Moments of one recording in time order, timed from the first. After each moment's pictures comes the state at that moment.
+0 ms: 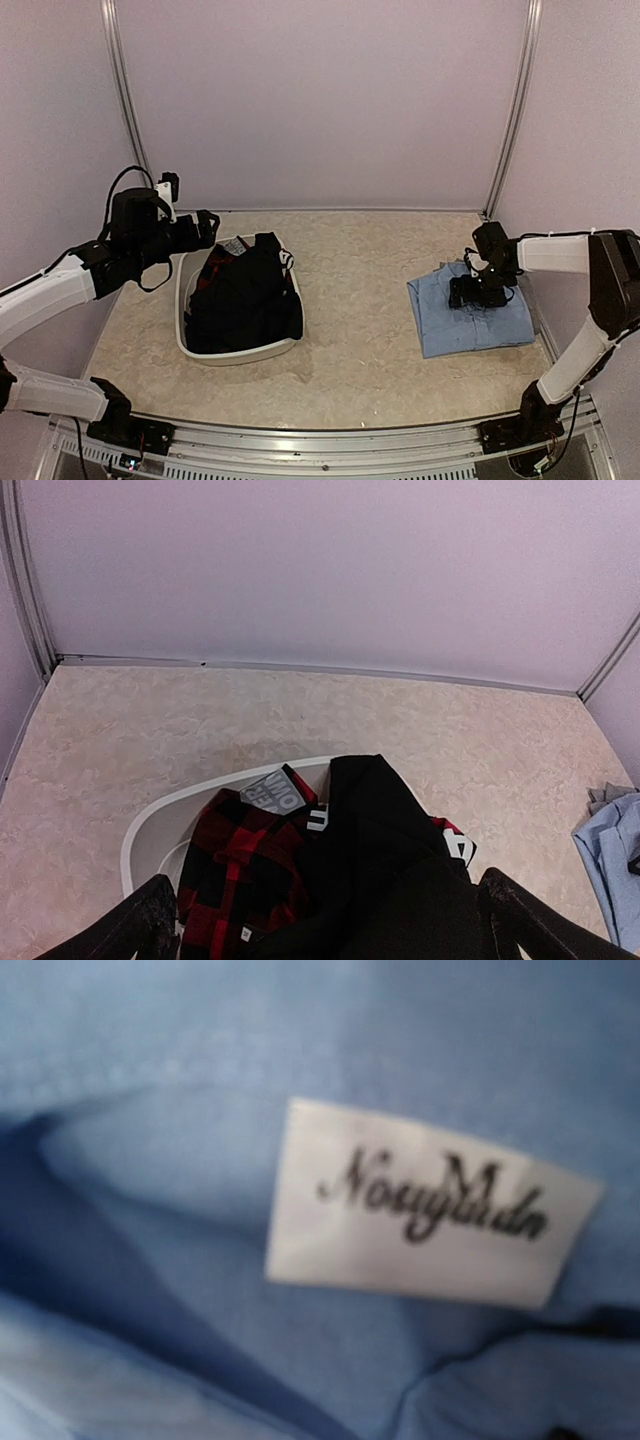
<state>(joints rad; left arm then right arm) -0.48 1.11 0.86 -0.09 -0.23 -0.32 0.17 1.59 0.90 -0.51 0.01 0.20</state>
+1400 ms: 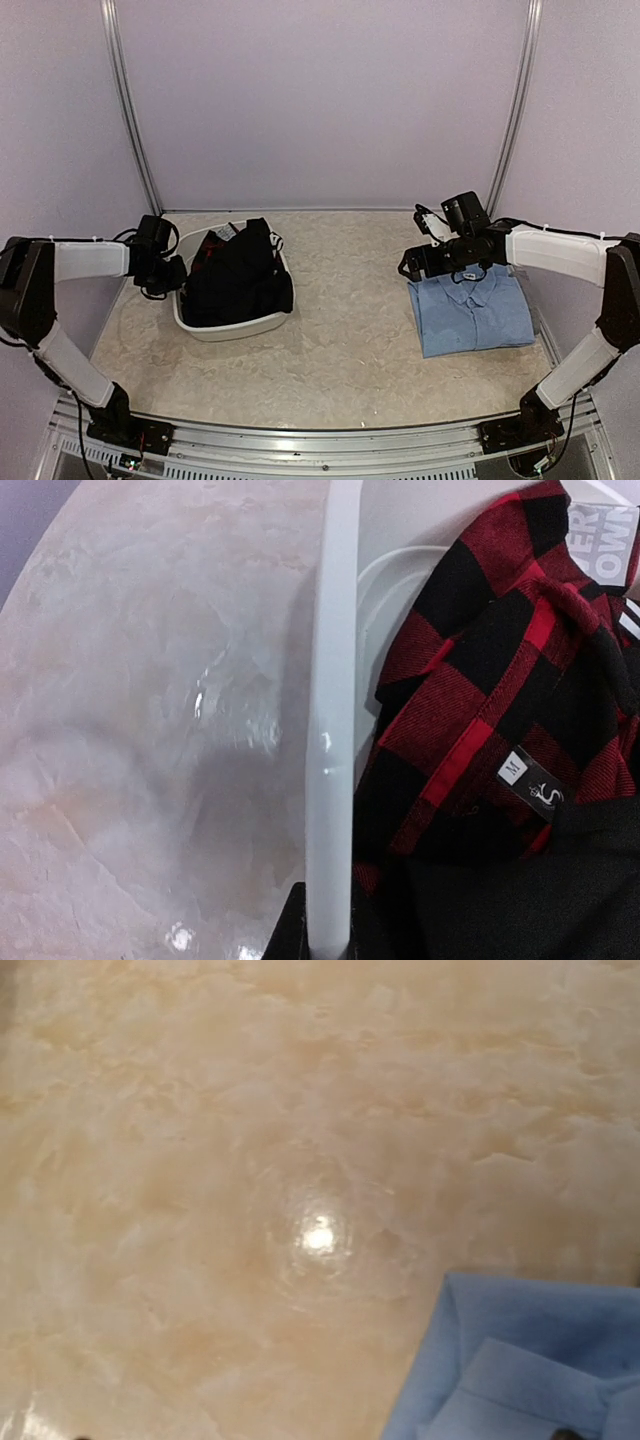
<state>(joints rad) -0.16 1.52 0.83 -0.27 -0.15 -0.51 0.46 1.52 1.05 -0.35 -0.10 0.12</state>
